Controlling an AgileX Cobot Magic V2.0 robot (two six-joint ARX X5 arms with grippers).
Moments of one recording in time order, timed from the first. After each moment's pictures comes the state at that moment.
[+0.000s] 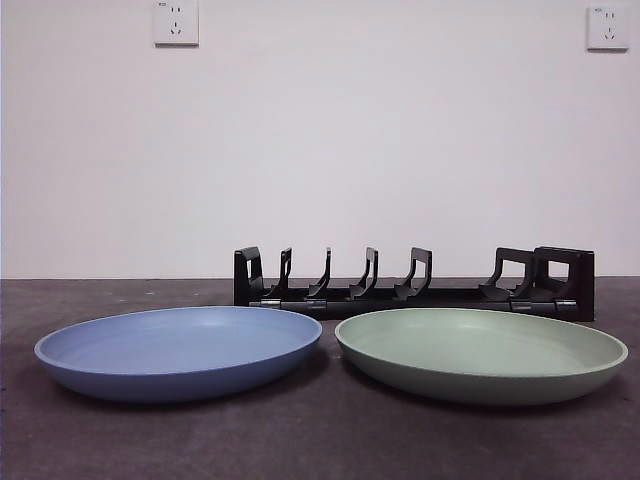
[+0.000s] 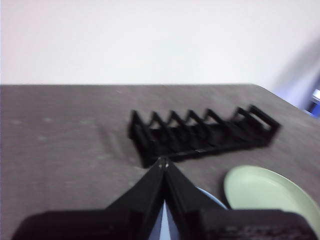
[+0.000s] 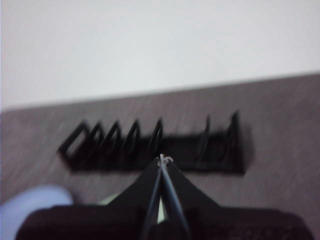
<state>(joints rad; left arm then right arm) 0.03 0.42 0.59 -0.36 0.47 -0.13 0.05 0.40 0.66 -0.45 -0.23 0.14</state>
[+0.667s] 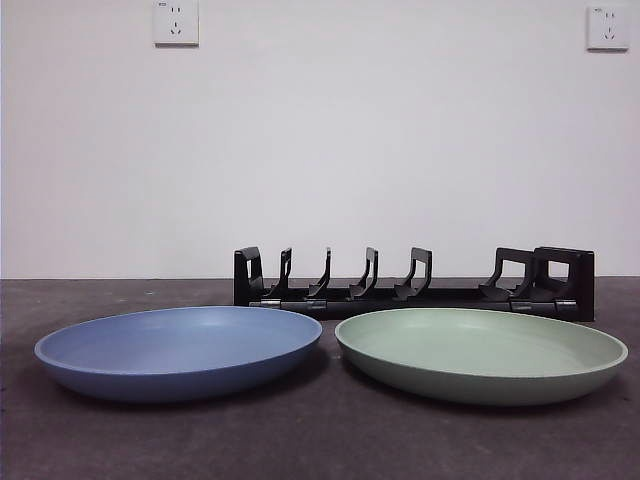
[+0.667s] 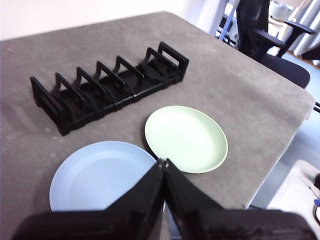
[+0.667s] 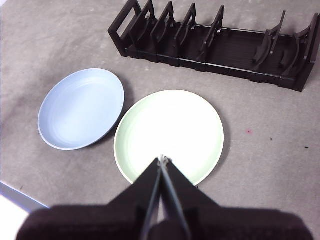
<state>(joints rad) -0.09 0.68 1.02 -0.87 0.68 0.13 0.05 0.76 1.11 -1.08 -0.44 -0.11</state>
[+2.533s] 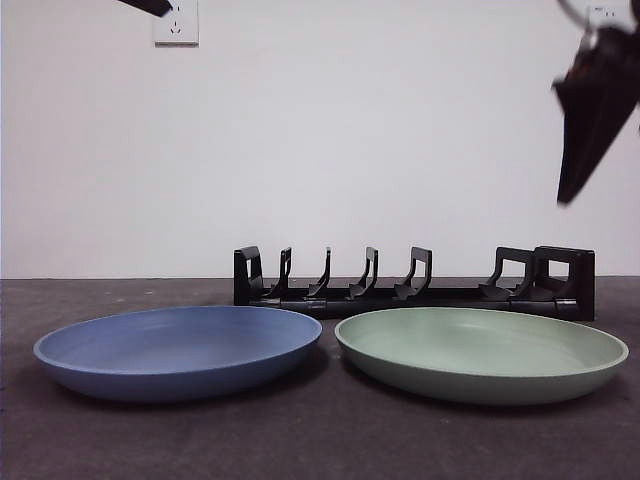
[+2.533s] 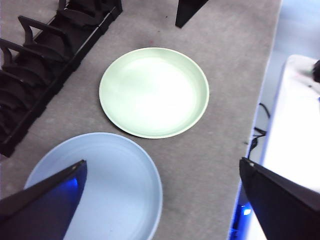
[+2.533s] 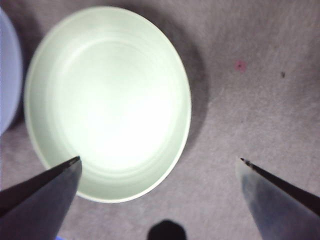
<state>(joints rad) -0.61 1.05 1.15 -0.84 0.35 0.36 0.05 1.47 1.12 -0.96 -0.39 -0.08</state>
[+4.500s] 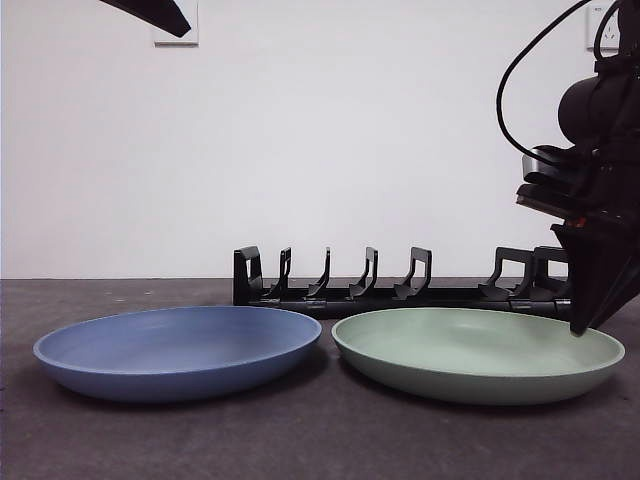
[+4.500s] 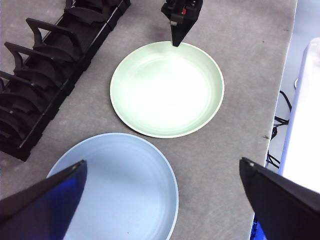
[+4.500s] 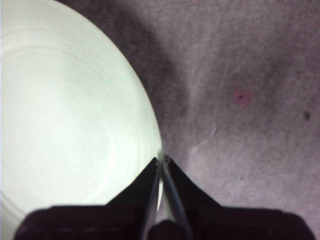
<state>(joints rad) -0.65 1.09 1.15 -0.81 0.28 0.39 0.14 1.72 1.12 -0.78 -0.28 -0.05</state>
